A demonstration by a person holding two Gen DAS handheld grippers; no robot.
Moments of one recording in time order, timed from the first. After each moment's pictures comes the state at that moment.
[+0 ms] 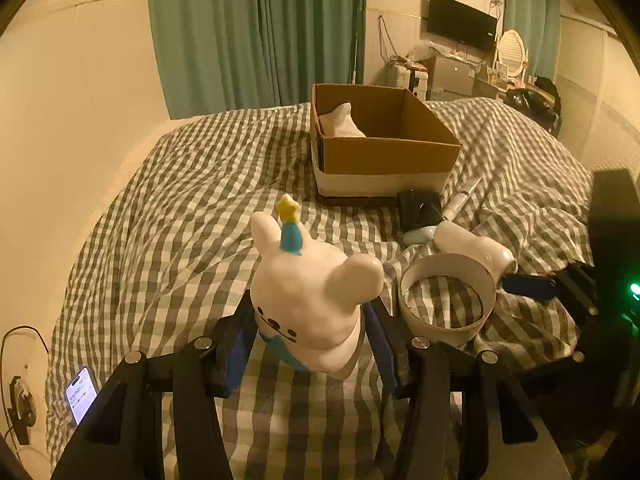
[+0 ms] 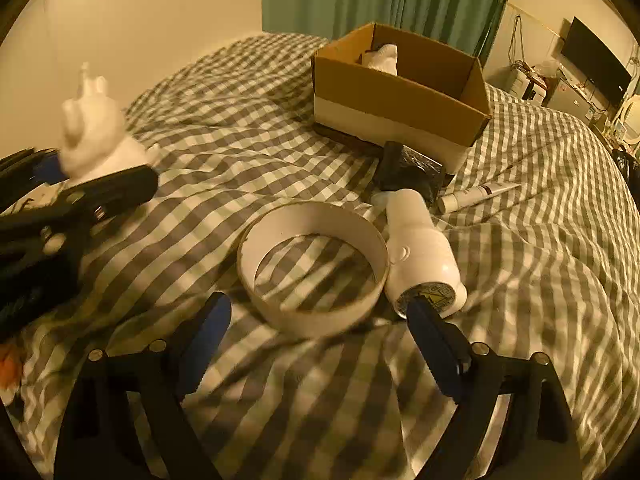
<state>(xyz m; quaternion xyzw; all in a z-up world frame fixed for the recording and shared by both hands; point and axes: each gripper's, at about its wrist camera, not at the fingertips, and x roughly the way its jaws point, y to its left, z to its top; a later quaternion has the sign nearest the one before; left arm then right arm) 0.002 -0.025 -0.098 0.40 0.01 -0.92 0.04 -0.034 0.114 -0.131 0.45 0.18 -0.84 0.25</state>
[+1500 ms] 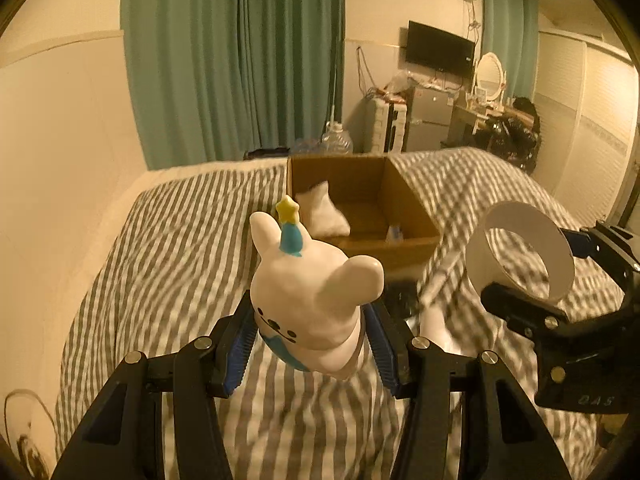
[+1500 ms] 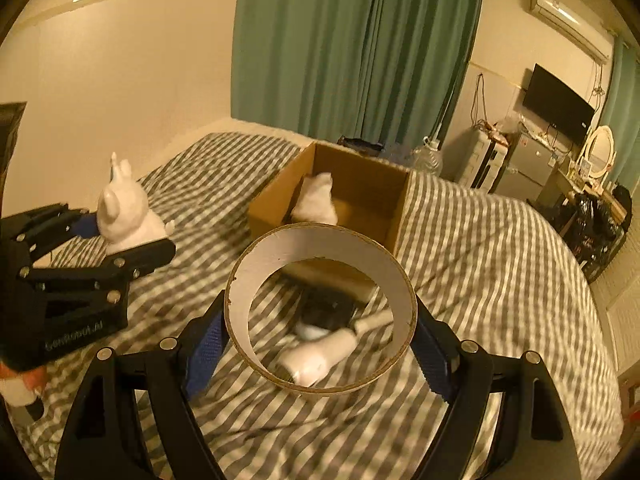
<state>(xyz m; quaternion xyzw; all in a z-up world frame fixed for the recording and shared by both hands) -0.068 -0.020 -0.023 0.34 0.00 -0.94 0.00 -0.083 0.140 -0.006 0.33 0.16 -0.90 0.22</state>
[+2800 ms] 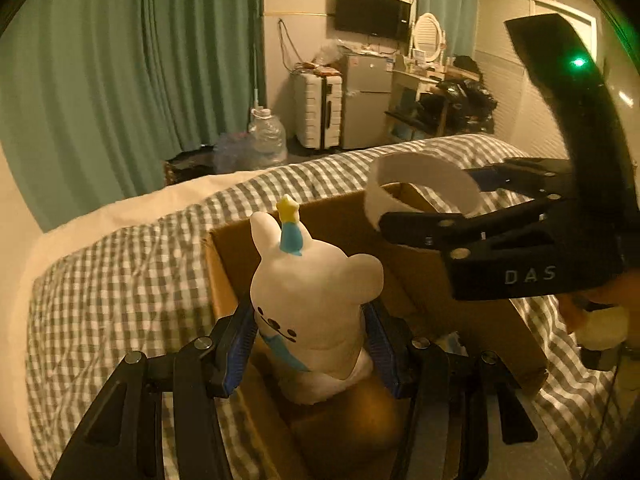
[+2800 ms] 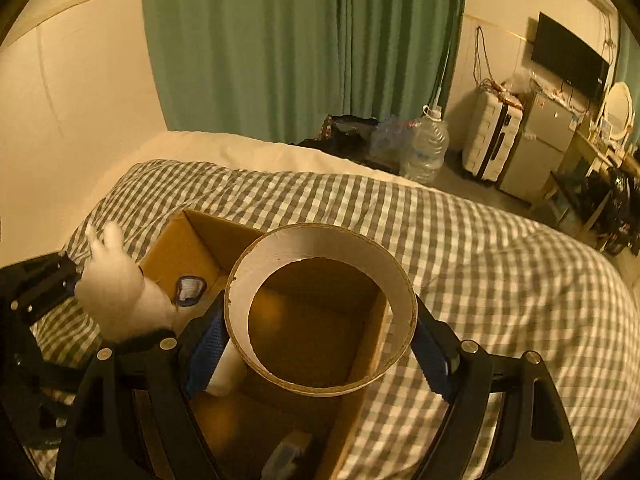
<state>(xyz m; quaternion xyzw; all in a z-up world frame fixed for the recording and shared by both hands) -0.341 -0.021 -0.085 0.38 -0.05 -0.91 -0.15 -0.393 0.103 -0.060 0.40 0.10 -0.89 0.22</state>
